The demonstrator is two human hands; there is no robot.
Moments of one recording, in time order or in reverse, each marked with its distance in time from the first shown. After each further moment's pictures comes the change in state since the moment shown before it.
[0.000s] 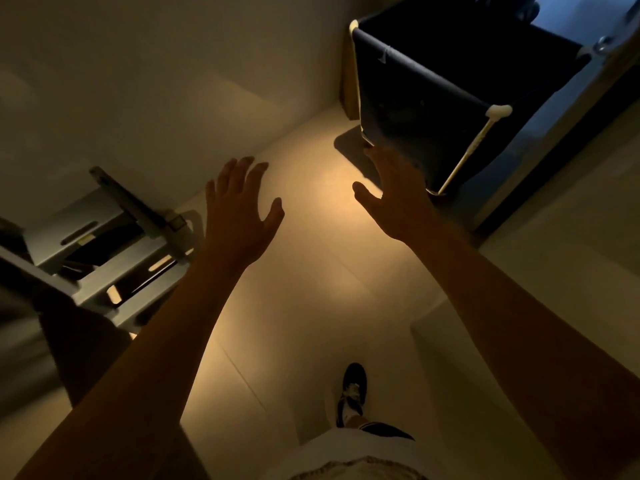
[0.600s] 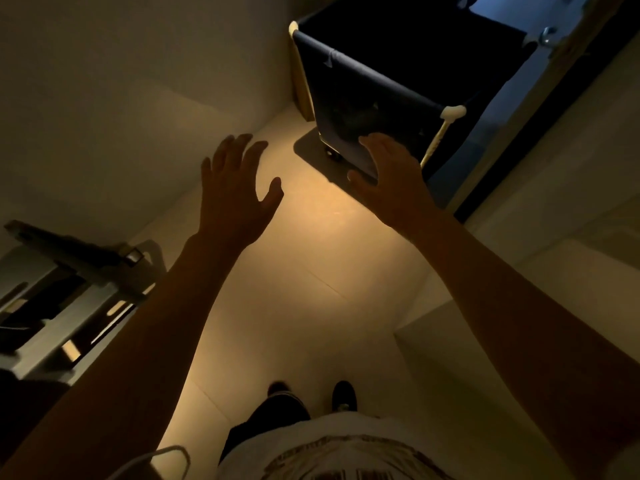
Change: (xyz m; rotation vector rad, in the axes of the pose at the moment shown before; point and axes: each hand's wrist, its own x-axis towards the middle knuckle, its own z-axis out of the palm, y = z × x) left_hand 0.168 0.069 0.068 -0.017 -0.011 0.164; right_hand 0.099 0.107 -0.024 -0.003 0.099 0.091
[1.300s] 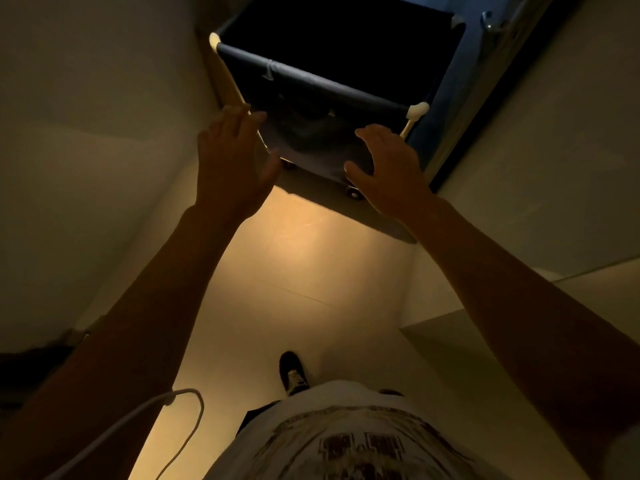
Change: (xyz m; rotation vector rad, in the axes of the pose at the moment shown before) left_hand 0.222 -0.084 0.063 -0.205 -0.009 0.311; right_hand 0.138 -0.002 0.057 -0.191 0.015 0.325
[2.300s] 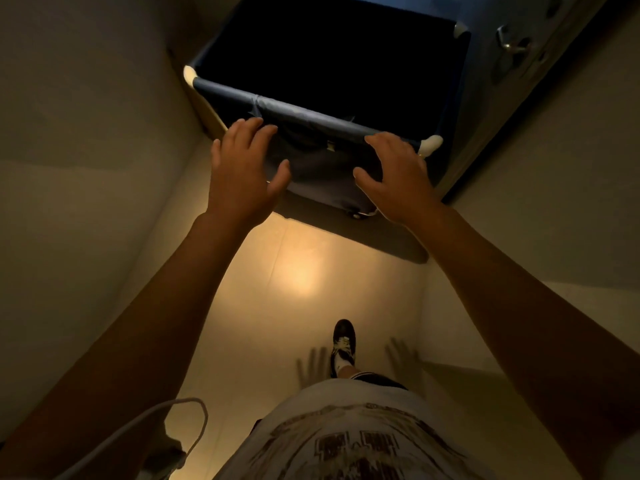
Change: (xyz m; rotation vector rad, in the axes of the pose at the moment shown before) left_hand 0.194 -0.066 0.100 -0.093 -0.144 0.038; right_hand 0.193 0.060 0.050 0.047 0.030 0.141
